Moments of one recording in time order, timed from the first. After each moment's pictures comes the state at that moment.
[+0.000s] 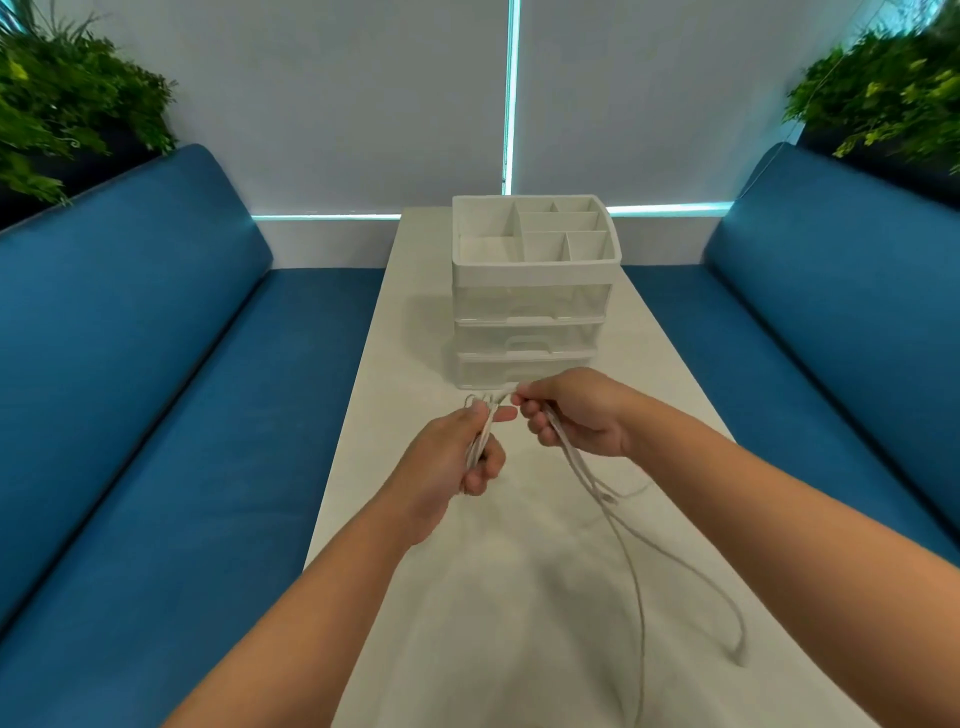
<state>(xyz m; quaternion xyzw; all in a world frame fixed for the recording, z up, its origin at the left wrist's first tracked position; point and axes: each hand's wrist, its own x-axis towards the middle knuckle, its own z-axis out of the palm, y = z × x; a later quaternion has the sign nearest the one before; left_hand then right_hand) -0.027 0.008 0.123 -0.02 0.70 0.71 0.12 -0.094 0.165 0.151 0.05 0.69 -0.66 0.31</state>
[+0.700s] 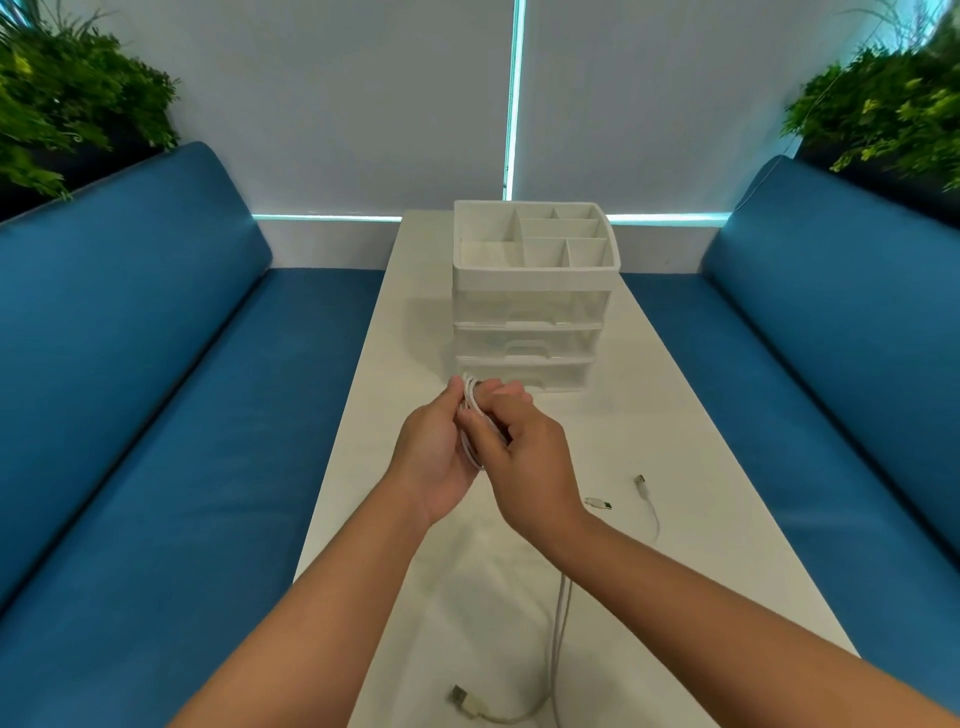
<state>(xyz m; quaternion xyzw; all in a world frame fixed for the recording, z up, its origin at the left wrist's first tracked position) -0.041 0.017 0.131 -0.10 0.39 0.91 0.14 -0.029 0.116 0.118 -0.14 0.83 -0.53 -0.12</state>
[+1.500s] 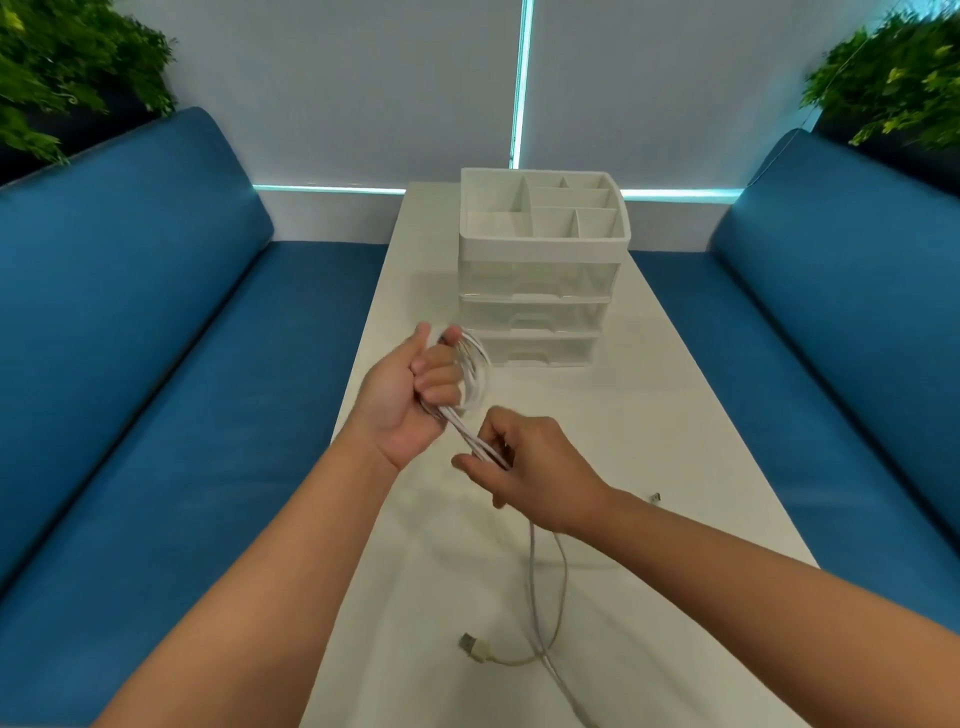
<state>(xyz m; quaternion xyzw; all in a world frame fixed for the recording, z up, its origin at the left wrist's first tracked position) -0.052 -0.019 0.139 -0.04 0.28 0.95 0.17 -0.024 0.140 0.100 -0.25 0.86 -0.43 0.05</state>
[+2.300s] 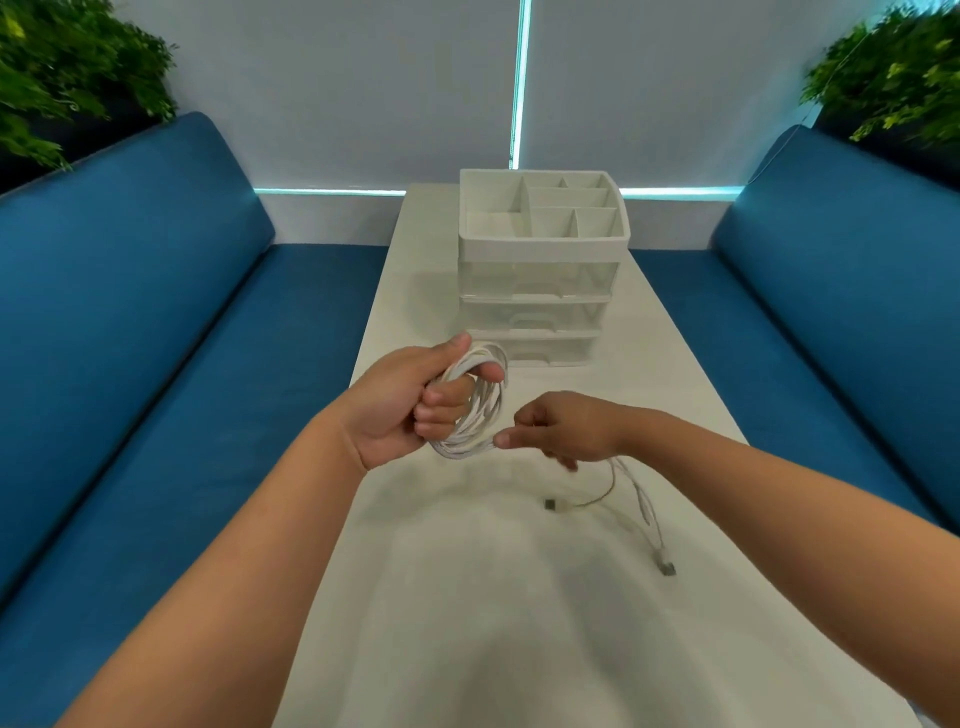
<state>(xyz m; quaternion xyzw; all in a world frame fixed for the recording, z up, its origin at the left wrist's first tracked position) -0.039 -0.031 0.157 0.04 0.58 0.78 0.24 -0.090 0.176 0.115 -0.24 0.90 -0.26 0.28</state>
